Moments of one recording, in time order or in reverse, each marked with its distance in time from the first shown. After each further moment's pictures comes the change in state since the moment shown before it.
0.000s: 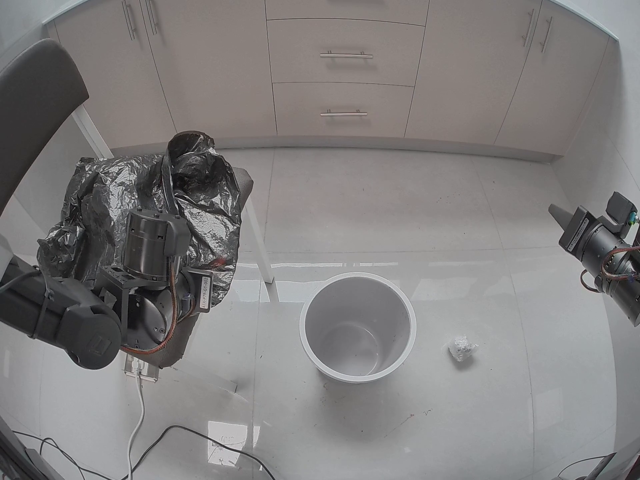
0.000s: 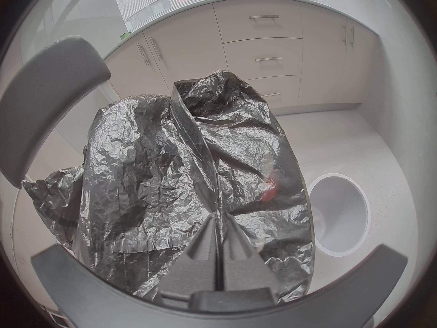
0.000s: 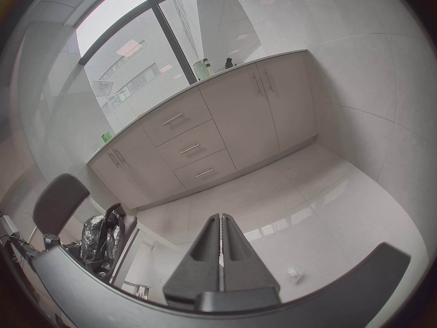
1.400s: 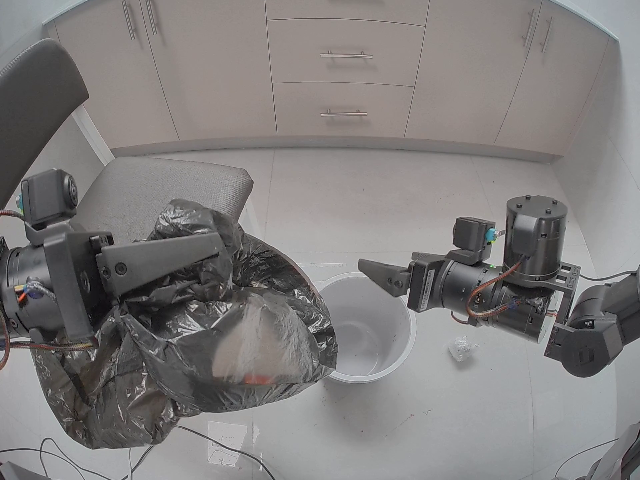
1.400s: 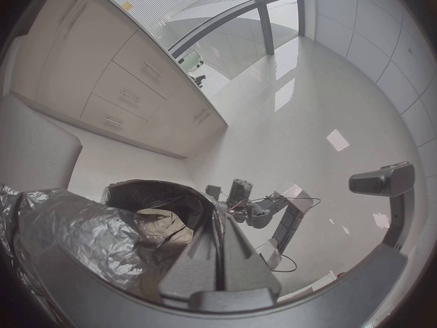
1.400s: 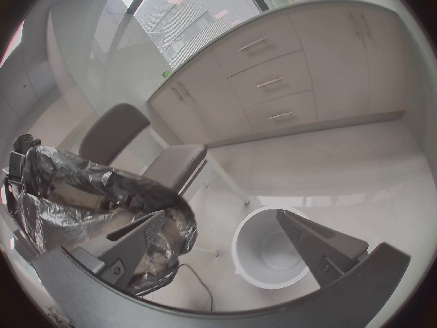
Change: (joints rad) left arm -0.034 -0.582 0.102 -0.035 -1.191 -0.437; right arm 0.399 0.390 -0.254 0.076 0.161 -0.092
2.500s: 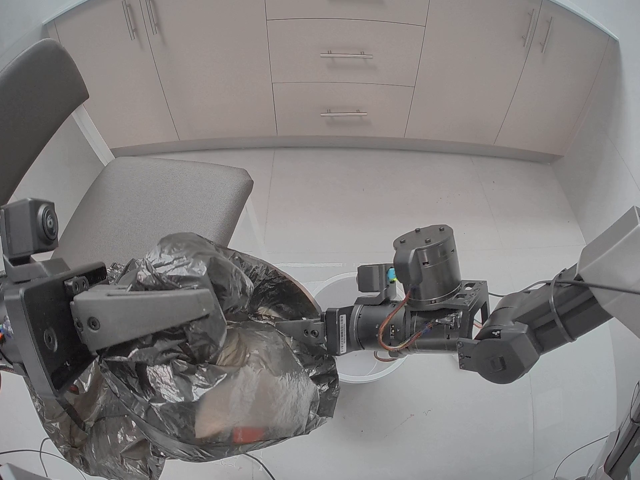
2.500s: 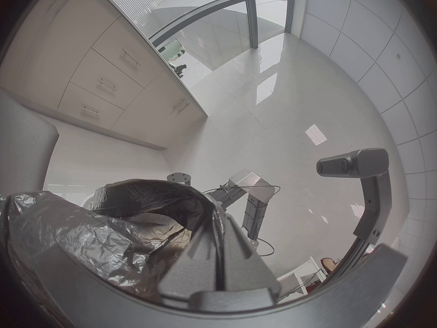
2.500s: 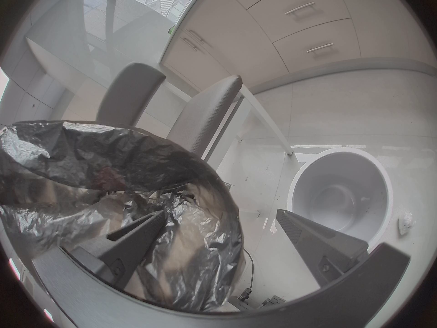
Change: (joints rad) left arm -0.043 -0.069 0.064 -0.020 -0.126 -0.017; right arm 0.102 0.273 -0.240 0.179 0.248 0.129
